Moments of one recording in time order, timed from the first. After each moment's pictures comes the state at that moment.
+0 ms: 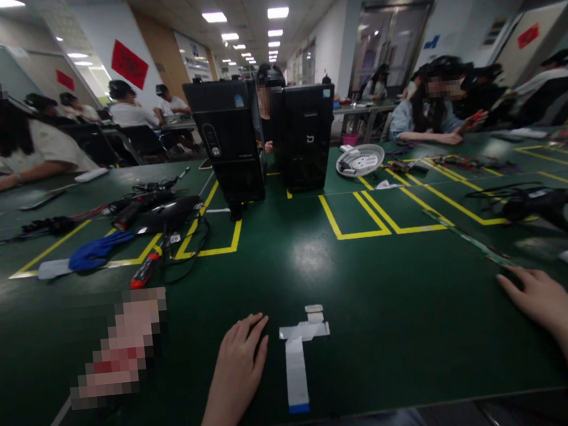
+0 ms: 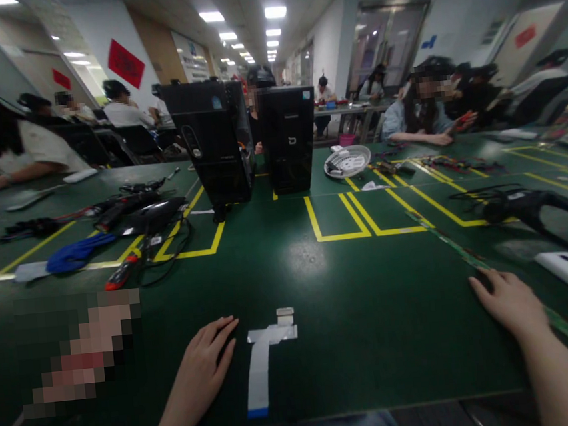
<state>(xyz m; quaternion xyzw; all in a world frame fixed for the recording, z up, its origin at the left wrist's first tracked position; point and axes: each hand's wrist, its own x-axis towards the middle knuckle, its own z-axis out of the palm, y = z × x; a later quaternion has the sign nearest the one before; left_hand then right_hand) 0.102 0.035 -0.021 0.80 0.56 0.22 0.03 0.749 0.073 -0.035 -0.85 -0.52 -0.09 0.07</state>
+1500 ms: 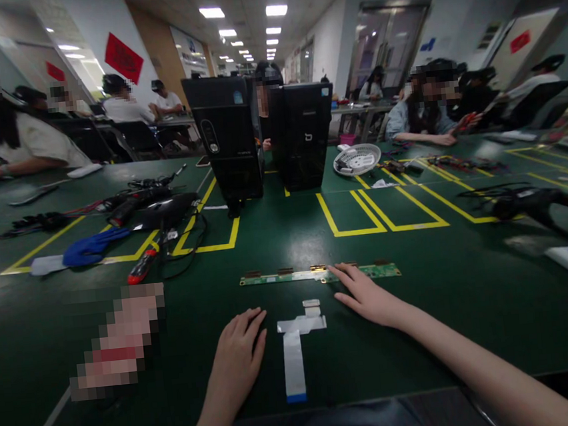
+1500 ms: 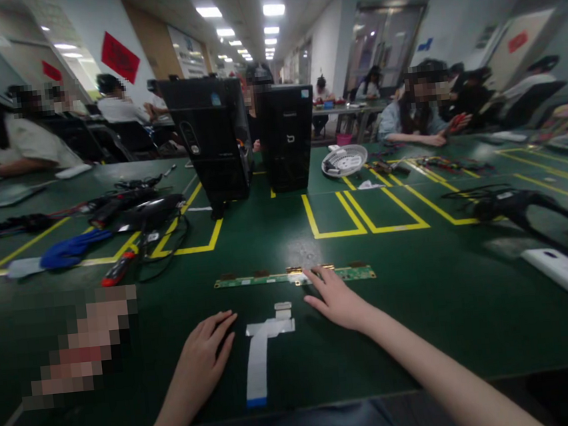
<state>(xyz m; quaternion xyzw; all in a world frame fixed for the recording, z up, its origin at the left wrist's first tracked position) 0.102 0.038 -0.025 0.81 0.55 0.22 0.03 0.429 0.101 0.011 -0.52 -0.83 0.14 0.09</state>
